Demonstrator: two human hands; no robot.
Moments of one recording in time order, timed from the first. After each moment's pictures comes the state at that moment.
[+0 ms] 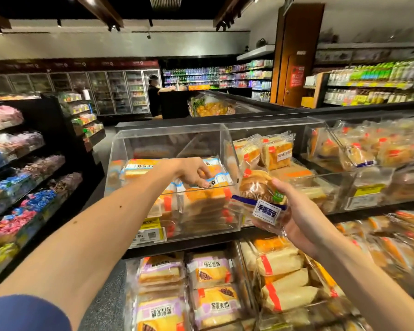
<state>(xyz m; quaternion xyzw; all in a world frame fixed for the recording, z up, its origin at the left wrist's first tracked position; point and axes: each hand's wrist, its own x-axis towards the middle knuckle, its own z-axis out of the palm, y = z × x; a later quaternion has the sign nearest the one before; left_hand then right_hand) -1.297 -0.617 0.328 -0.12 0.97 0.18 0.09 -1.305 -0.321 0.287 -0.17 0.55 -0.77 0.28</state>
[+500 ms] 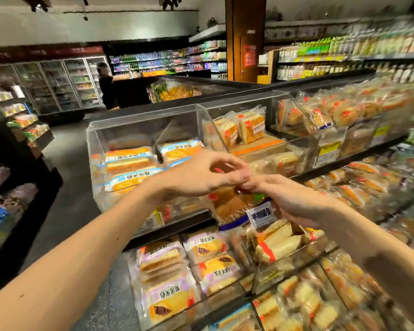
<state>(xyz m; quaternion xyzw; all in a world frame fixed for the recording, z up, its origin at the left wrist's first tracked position) -1.182 -0.506 0.348 0.14 0.91 0.39 0.00 -1.248 -0.310 0.298 -0.30 0.68 -0.58 0.34</state>
